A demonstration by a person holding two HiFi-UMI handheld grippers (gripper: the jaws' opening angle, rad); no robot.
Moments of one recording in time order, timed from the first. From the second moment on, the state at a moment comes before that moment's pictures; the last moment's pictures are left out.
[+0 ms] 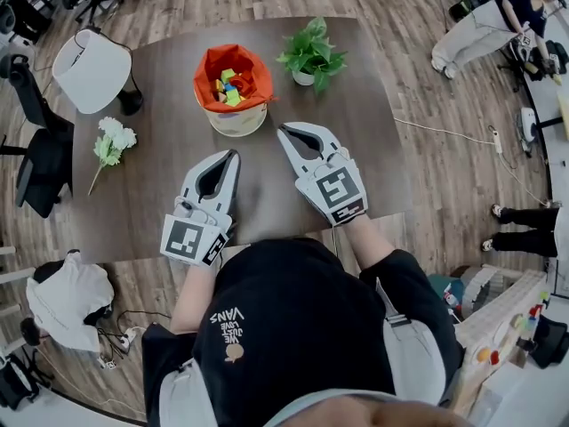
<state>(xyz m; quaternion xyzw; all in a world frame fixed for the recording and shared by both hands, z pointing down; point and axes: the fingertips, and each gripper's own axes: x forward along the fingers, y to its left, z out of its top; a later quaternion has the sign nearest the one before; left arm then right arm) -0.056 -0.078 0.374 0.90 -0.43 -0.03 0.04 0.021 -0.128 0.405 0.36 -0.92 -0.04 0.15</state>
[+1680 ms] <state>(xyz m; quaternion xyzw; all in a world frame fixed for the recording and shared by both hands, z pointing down) -0.049 -0.071 0.375 0.89 -0.45 -0.03 0.04 0.032 -0.103 0.411 0.36 -0.92 -0.03 0.15</state>
